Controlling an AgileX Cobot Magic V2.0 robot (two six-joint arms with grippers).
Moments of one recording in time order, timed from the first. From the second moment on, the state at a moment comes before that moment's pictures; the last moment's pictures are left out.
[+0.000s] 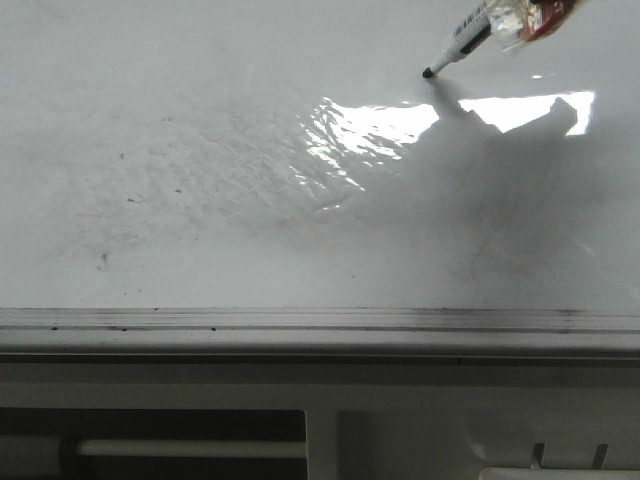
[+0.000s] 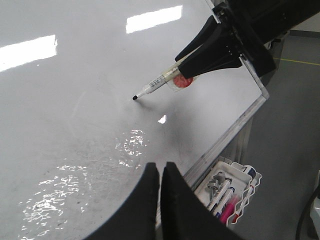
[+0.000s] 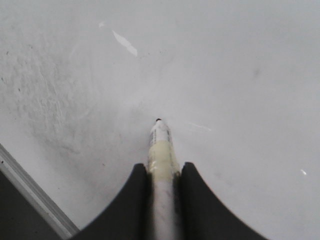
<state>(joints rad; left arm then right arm) -0.94 0.51 -0.42 -0.78 0.12 0.79 0.75 0.96 -0.84 -0.45 0.56 0.30</state>
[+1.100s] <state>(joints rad) -0.94 0.51 -0.42 -0.78 0.12 0.79 0.81 0.95 -0.76 -0.32 0.64 0.37</state>
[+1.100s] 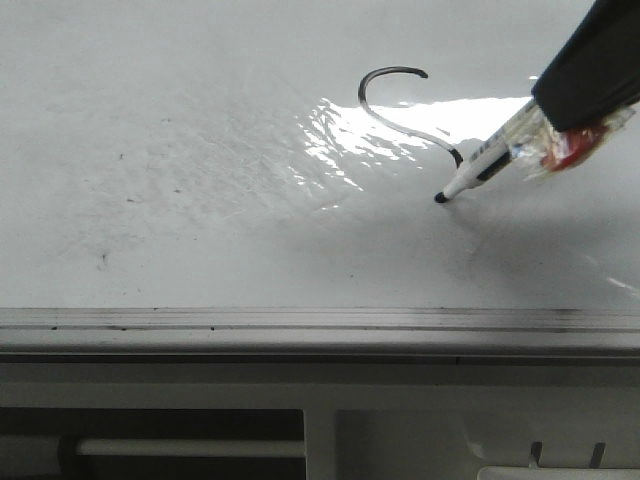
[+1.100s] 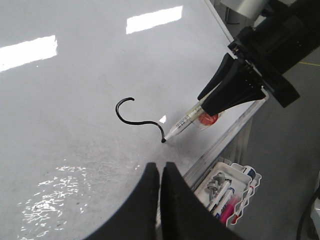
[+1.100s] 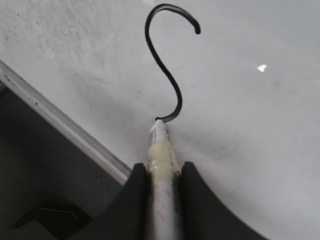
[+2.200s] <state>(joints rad) -0.94 0.53 -0.42 -0.78 0.15 0.79 0.98 0.89 -0.93 -0.28 0.76 0.22</state>
